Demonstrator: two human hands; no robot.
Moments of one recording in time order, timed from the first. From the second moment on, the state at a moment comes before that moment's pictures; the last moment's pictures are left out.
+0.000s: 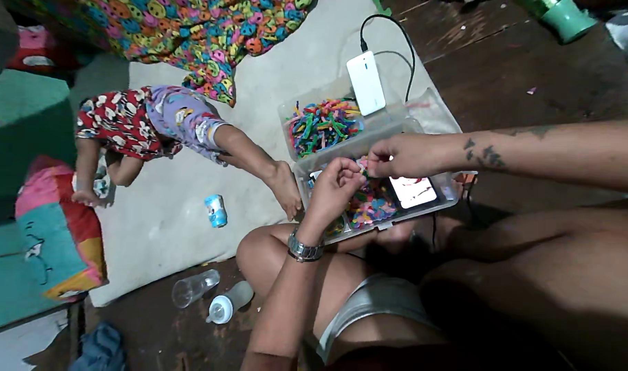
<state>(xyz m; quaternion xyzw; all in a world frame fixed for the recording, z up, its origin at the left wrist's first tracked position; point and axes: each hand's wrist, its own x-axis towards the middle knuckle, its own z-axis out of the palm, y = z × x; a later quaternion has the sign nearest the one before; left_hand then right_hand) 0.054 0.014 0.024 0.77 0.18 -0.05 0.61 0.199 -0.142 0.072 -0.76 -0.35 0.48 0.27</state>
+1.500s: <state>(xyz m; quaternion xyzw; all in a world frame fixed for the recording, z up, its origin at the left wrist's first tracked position) 0.074 -0.016 -0.011 0.90 0.01 -0.38 0.22 0.171 -0.155 0.177 -0.81 -0.20 0.44 0.33</state>
